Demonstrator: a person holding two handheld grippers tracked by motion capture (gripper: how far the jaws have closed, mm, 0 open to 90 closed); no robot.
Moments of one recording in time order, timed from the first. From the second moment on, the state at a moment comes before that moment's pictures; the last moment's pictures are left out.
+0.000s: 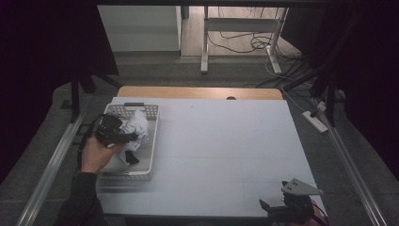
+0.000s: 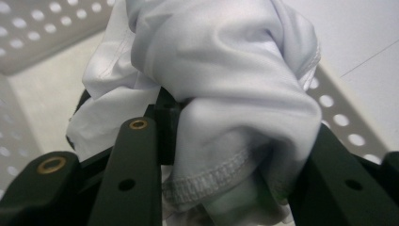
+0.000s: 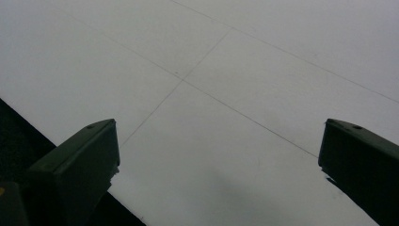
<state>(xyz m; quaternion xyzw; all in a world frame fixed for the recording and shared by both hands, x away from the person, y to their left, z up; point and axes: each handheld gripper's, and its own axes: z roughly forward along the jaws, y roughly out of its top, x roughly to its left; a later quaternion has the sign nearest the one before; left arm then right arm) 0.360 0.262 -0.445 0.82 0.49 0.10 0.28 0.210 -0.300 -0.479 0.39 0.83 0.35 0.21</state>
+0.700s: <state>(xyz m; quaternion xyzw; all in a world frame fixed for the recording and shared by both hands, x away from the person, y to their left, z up) 0.350 0.245 -0.405 0.83 0.46 0.12 0.30 0.210 -0.300 -0.479 0.40 0.82 0.35 0.20</state>
